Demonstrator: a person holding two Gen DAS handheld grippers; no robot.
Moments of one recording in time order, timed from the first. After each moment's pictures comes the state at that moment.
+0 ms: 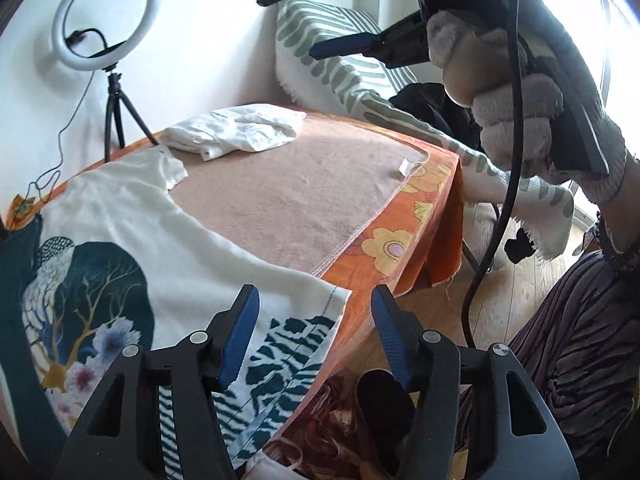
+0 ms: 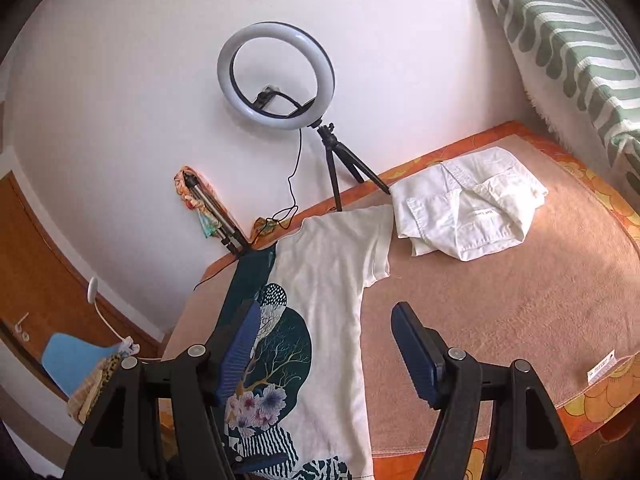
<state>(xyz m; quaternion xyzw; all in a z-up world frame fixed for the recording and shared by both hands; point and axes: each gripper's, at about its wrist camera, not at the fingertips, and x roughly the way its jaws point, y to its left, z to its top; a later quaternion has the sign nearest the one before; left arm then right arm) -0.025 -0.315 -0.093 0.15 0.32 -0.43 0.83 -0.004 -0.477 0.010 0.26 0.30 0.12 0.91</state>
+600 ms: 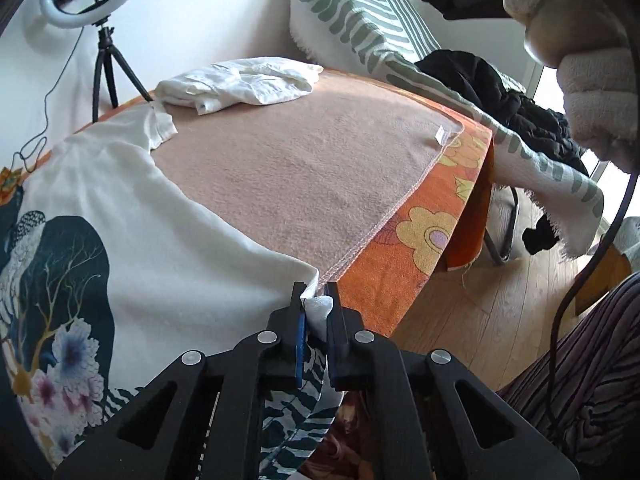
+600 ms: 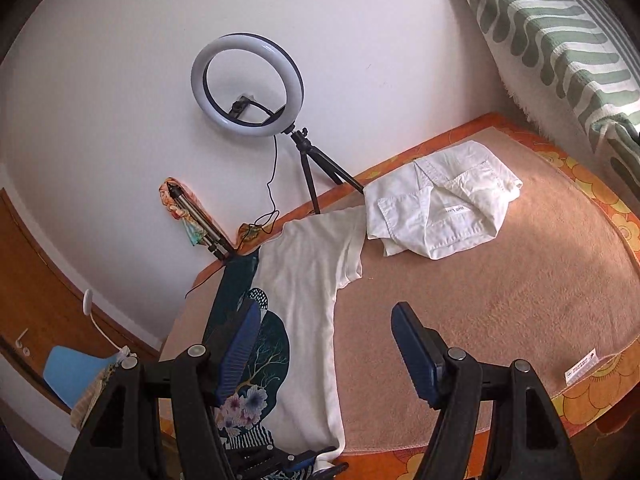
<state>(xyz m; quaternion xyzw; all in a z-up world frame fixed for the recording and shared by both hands) 0.018 -0.333 -0.126 0.13 0.39 -0.39 0.82 0.005 -0.508 -0.002 0.26 0.31 0.11 0.91</state>
